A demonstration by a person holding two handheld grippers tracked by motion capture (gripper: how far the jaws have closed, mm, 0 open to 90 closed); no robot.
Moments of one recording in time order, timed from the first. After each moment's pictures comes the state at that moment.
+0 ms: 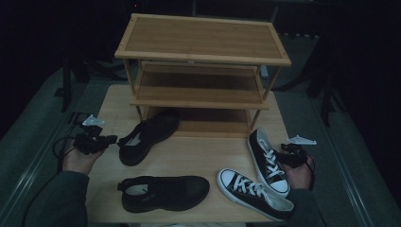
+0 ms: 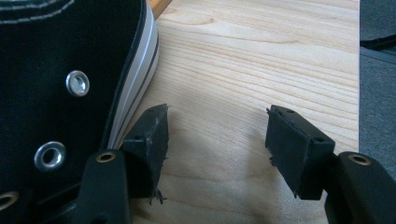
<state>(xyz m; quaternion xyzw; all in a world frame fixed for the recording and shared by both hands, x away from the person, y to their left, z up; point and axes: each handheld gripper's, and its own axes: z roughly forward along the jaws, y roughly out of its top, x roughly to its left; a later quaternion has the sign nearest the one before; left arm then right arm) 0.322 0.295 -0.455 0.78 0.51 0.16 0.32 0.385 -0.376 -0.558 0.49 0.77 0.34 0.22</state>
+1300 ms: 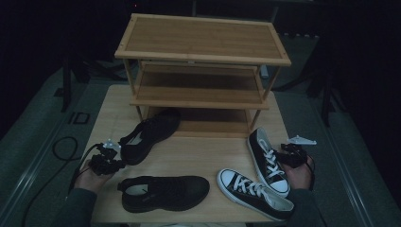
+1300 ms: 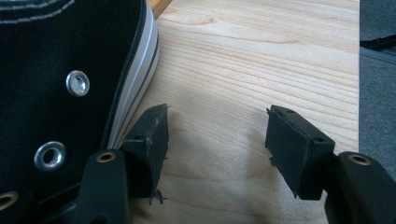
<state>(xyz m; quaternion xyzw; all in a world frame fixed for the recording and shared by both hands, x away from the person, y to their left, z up) 0.304 0.263 -0.522 0.83 0.48 0.09 0.25 0.385 -0.376 -0.558 0.49 0.77 0.34 0.22</state>
